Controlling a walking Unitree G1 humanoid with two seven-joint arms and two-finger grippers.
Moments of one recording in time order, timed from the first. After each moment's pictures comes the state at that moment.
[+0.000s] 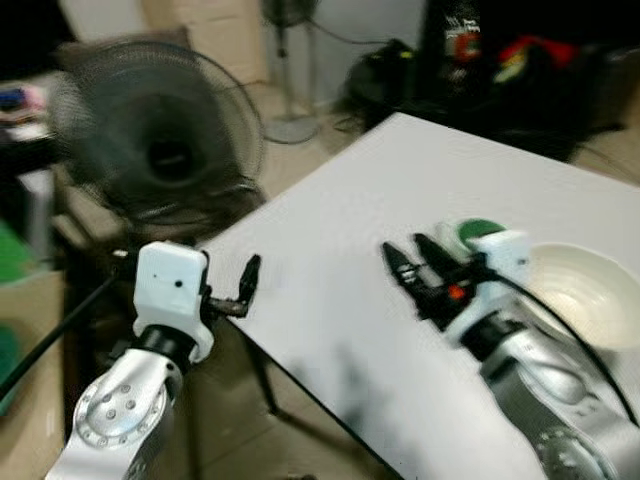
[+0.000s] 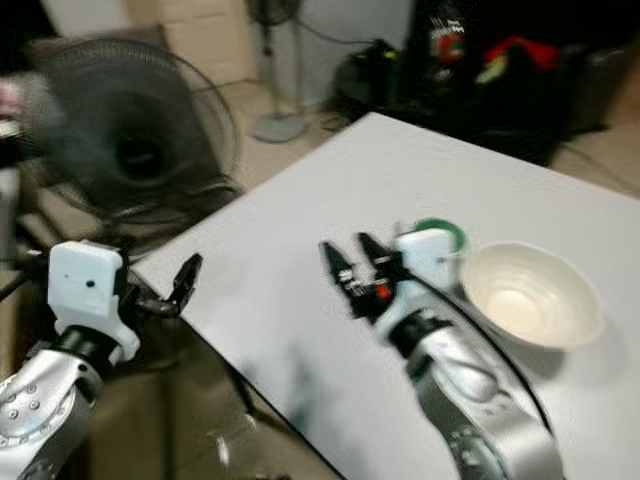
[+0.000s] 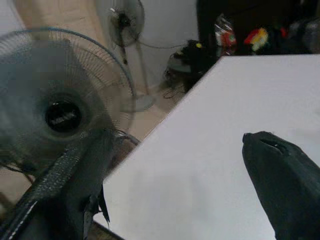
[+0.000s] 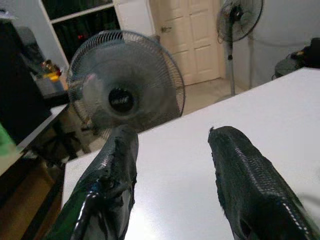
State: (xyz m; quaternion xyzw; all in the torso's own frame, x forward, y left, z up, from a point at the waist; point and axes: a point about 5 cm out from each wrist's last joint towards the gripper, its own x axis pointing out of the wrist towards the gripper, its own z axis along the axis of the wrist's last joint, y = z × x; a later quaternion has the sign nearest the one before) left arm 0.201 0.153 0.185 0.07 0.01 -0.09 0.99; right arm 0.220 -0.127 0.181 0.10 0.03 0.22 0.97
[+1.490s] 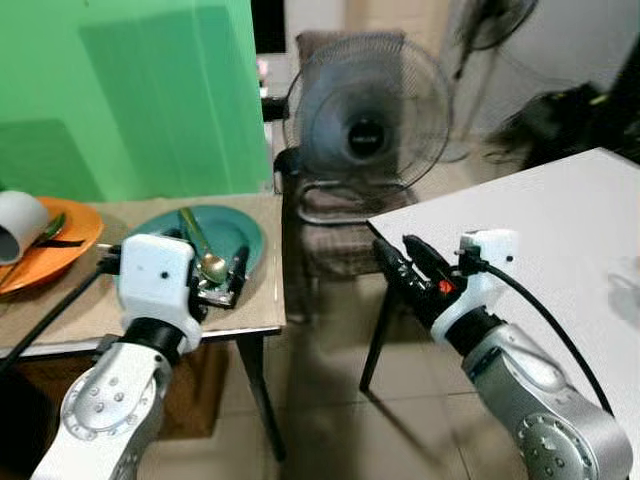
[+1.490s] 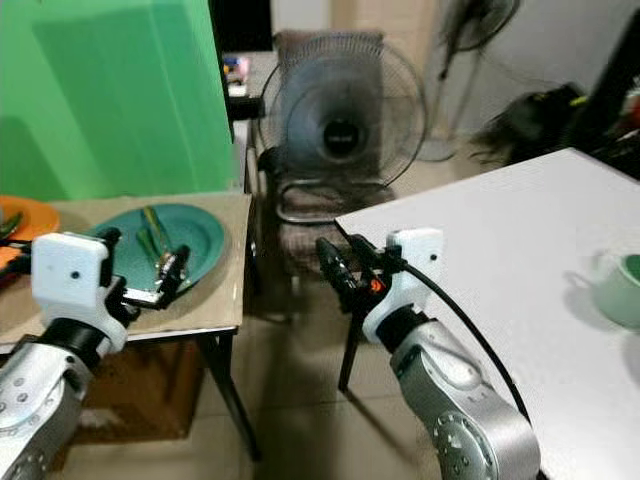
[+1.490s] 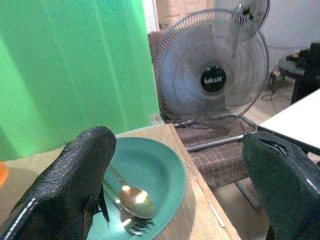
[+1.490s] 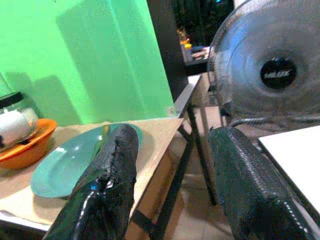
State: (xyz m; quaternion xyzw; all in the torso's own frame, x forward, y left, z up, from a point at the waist) left arm 0.205 0.162 0.189 0.07 0.01 -0.07 1.00; right arm 0.230 -0.118 0.174 0.14 0.04 0.22 0.96
